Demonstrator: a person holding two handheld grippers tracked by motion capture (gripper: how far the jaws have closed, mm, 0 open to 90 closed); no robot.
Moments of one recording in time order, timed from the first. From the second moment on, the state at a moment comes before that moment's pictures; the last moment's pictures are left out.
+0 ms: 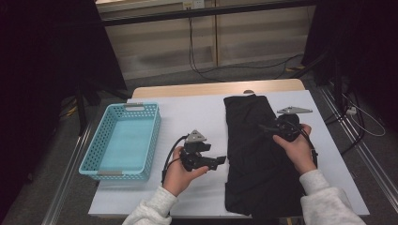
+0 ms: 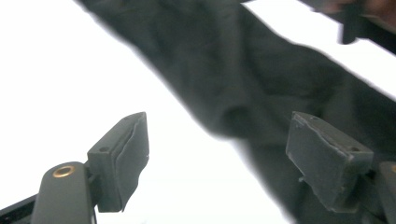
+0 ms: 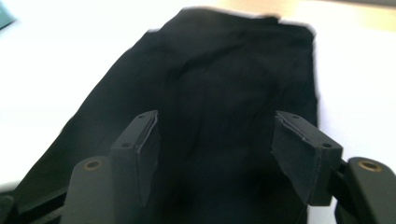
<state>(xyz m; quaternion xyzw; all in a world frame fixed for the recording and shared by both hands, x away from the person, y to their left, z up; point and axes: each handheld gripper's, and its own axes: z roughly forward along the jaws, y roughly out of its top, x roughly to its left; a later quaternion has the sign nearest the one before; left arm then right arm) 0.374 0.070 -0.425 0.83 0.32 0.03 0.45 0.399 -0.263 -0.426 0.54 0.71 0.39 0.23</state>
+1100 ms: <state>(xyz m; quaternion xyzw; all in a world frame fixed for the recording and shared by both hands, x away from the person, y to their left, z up) 0.393 0.132 -0.444 0.83 0.36 0.07 0.43 0.310 -0.269 -0.441 0.56 0.71 0.39 0.20</state>
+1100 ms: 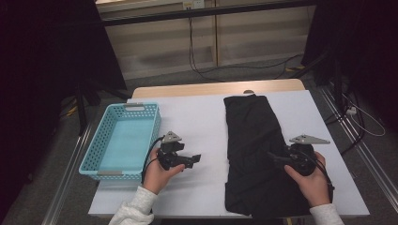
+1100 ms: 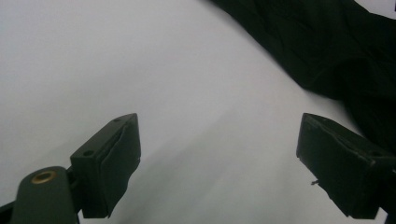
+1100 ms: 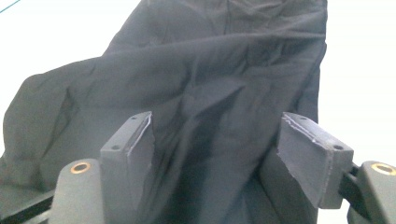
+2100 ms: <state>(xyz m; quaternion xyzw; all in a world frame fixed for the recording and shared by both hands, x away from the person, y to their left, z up) 0.383 0.134 -0.441 0.83 0.35 0.09 0.42 0.287 -0.270 -0.443 0.57 0.71 0.38 0.17</state>
